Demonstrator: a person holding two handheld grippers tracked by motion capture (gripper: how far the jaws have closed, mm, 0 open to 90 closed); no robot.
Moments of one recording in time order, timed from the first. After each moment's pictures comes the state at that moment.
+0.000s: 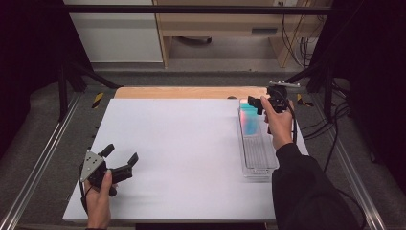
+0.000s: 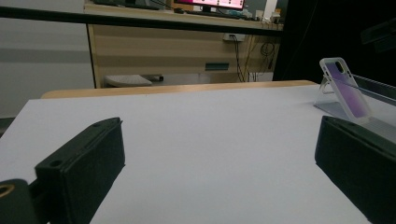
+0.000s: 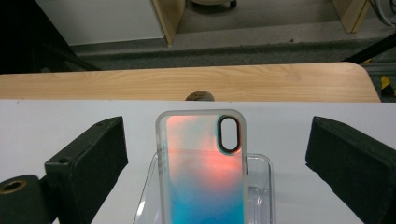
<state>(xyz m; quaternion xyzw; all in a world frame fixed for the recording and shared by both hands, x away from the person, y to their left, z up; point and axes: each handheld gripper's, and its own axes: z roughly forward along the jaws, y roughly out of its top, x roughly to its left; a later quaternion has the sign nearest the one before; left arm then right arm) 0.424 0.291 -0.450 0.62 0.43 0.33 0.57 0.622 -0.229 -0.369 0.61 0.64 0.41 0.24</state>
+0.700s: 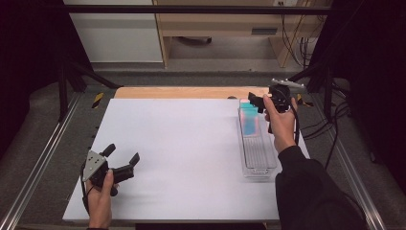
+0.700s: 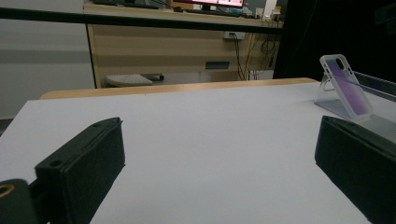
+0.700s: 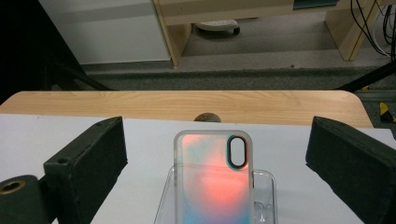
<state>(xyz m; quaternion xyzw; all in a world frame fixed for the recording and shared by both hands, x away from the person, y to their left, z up) 0.424 0.288 -0.450 0.62 0.43 0.33 0.57 0.605 -0.226 -0.351 0.58 0.62 0.44 0.27</state>
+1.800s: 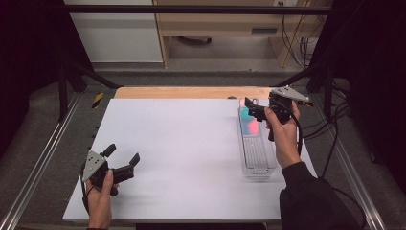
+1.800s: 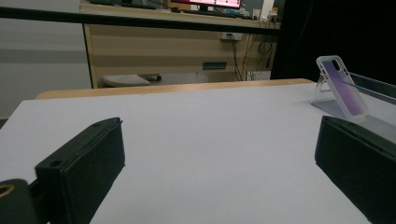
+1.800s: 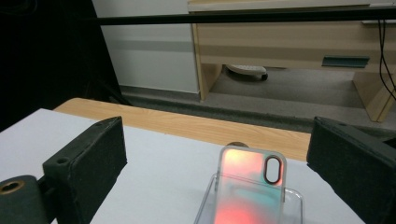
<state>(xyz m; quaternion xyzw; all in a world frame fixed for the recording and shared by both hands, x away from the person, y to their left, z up) 0.424 0.288 -0.451 0.62 0.43 0.33 0.57 0.554 -0.214 -0.338 0.48 0.64 0.52 0.31</state>
